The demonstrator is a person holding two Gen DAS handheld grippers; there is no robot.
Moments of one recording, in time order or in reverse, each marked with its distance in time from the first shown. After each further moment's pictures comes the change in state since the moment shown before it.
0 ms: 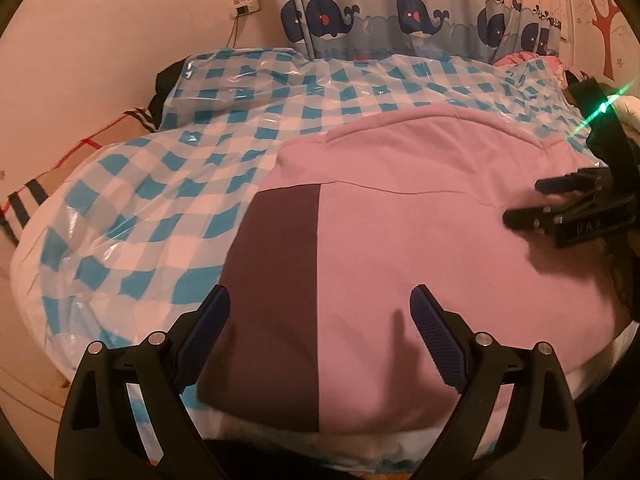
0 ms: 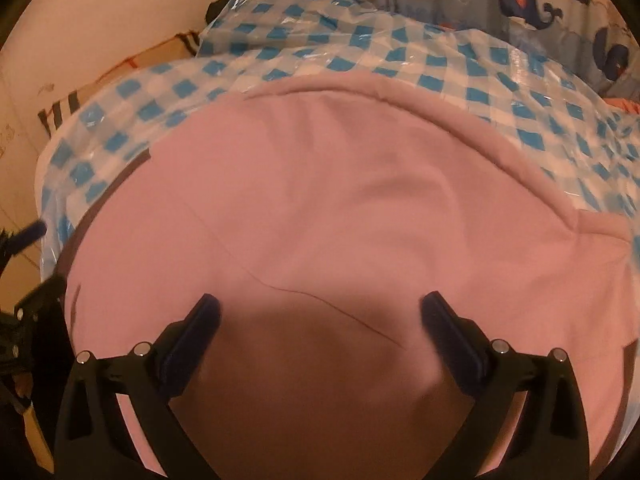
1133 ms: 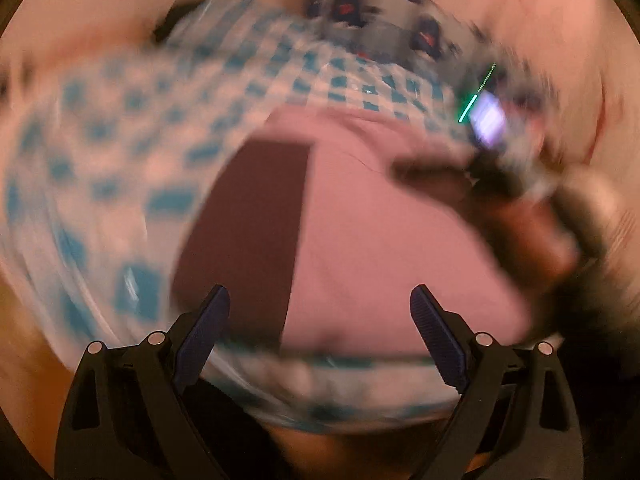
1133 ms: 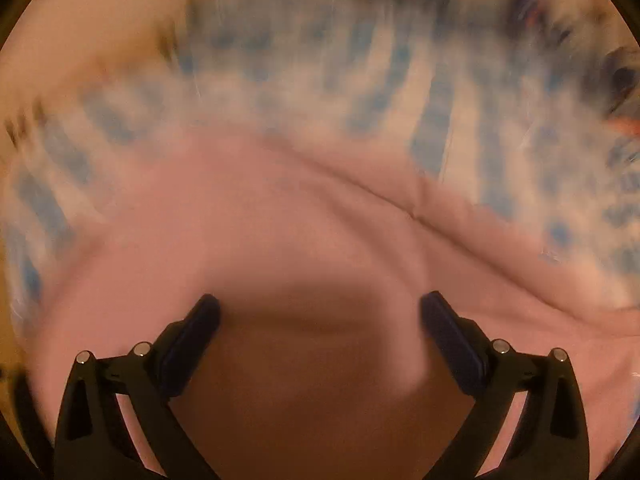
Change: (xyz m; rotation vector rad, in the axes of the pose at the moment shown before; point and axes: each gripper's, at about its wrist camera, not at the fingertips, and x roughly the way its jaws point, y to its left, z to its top) left arm -0.027 0.074 -0.039 -0.446 0.122 -0.376; right arm 0.107 0.009 0.080 -0.033 0.146 -0.038
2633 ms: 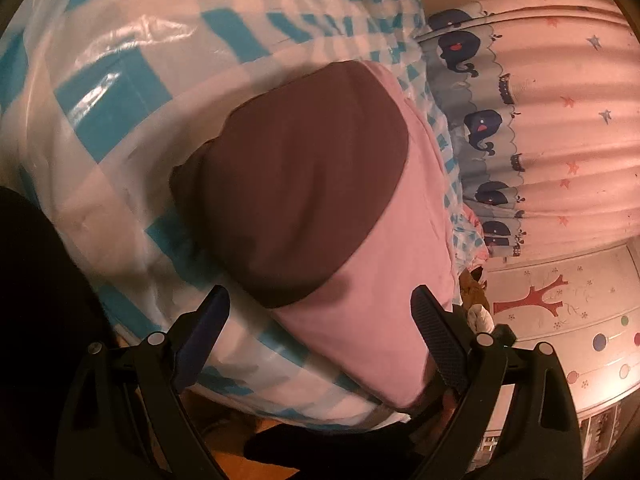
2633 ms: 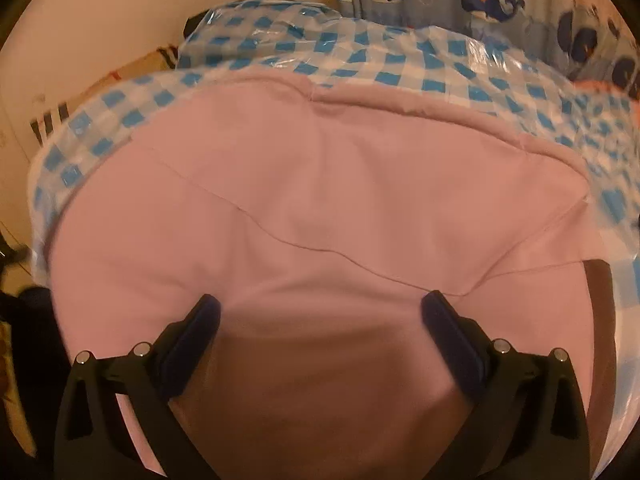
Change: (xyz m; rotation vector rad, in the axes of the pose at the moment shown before) left arm 0.069 0.082 -0.025 -0.615 0.098 -0.282; right arm -0.108 -0.051 -0.146 0.095 -0.192 0.004
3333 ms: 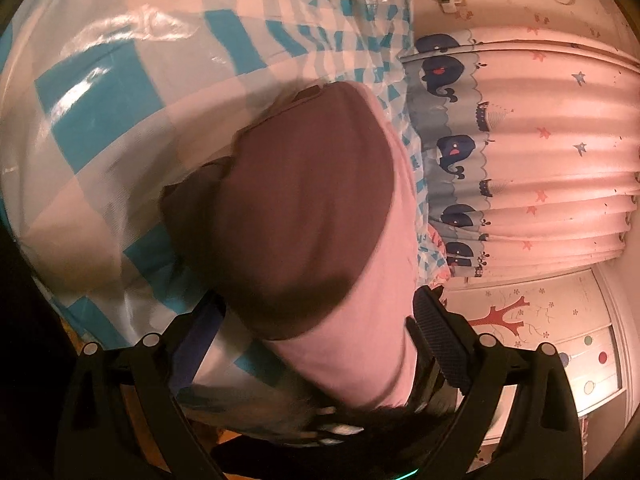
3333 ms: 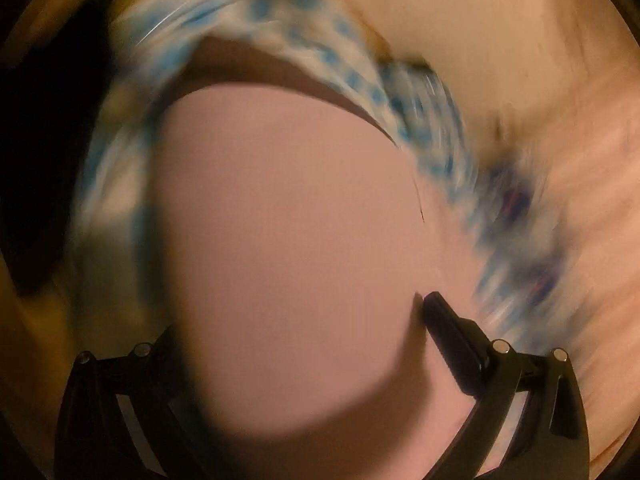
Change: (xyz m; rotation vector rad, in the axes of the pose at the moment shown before) left arm 0.007 0.019 0.011 -0.078 -0.027 -0.151; right arm 0.012 0.203 -0.058 -0.882 -0.153 -0.197
